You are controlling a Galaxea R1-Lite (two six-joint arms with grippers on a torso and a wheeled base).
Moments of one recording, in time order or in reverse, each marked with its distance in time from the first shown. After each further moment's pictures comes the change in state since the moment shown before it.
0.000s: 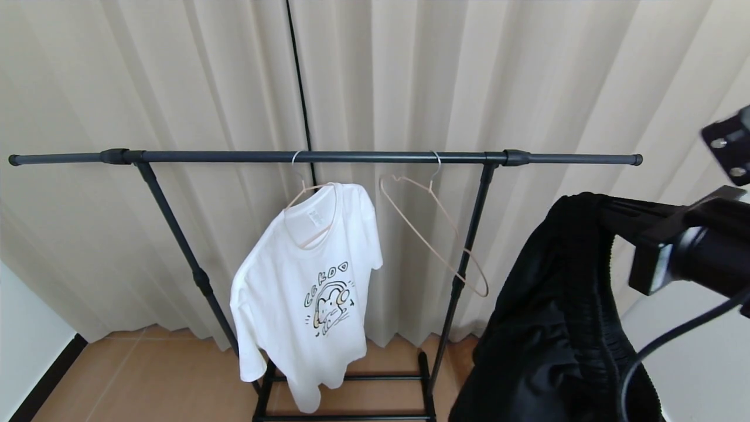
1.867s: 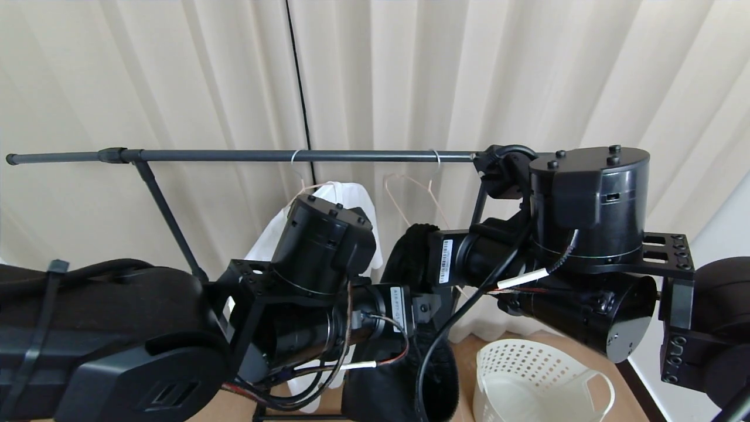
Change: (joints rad) left arm -0.863 1.568 -0.875 -0.241 0.224 -0.592; right arm 0.263 0.444 -0.264 -0.017 -0.102 0.537
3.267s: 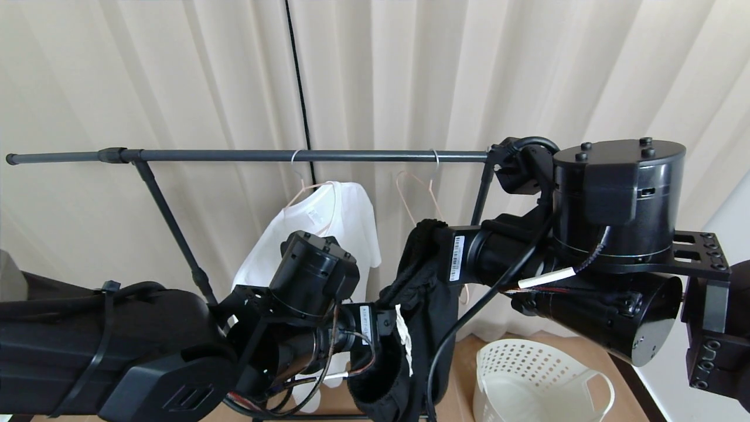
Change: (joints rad) left arm 0.065 0.037 0.130 -0.030 0.109 -0.001; right arm 0.002 -0.038 0.016 -0.001 -0.009 -0.004
